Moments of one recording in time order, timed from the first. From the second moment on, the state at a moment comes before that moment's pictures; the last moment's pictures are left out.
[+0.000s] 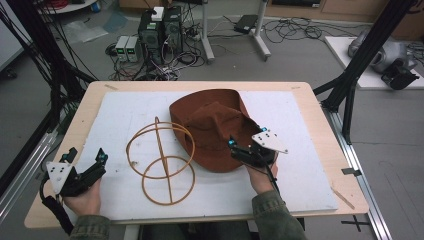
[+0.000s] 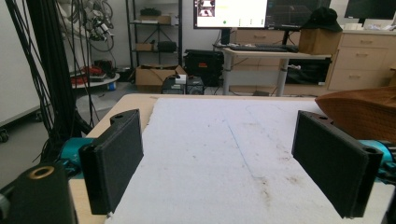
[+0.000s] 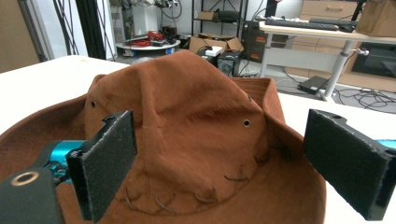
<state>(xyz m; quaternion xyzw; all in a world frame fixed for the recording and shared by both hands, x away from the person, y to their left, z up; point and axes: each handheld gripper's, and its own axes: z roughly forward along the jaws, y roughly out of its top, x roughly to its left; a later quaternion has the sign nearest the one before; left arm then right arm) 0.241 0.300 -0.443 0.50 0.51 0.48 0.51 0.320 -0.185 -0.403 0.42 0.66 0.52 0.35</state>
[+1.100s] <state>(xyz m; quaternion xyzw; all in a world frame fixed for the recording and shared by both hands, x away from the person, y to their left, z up) 0.240 0.296 -0.442 0.50 0.51 0.48 0.51 0.380 -0.125 -0.391 0.45 0.67 0.50 0.31</state>
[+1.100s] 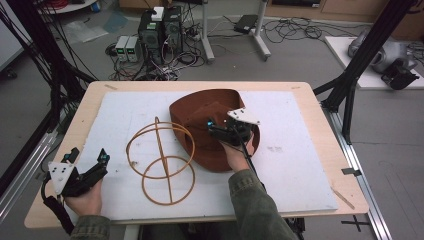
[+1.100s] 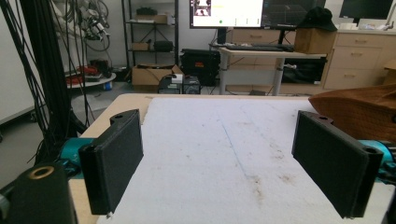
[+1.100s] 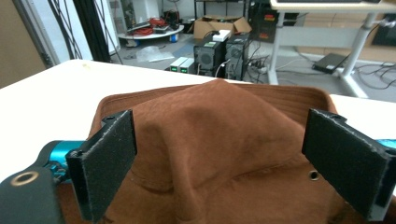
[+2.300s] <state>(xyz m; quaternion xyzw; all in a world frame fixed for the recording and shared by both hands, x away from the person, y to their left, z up) 0.241 0.299 -0.443 0.50 0.51 0.47 0.52 0.393 -0.108 -0.416 0.49 0.70 0.45 0.25</state>
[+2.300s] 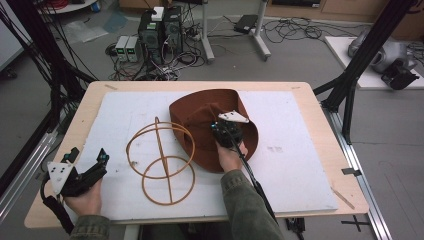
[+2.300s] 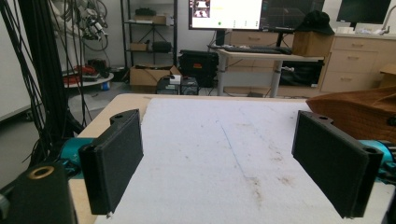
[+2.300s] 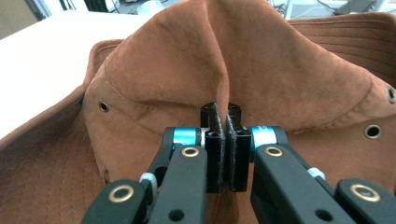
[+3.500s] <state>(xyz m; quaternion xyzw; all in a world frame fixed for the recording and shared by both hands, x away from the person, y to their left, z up) 0.240 0.302 -0.444 0.49 0.51 0.47 0.52 0.369 -0.130 -0.397 0.46 0.64 0.51 0.35</state>
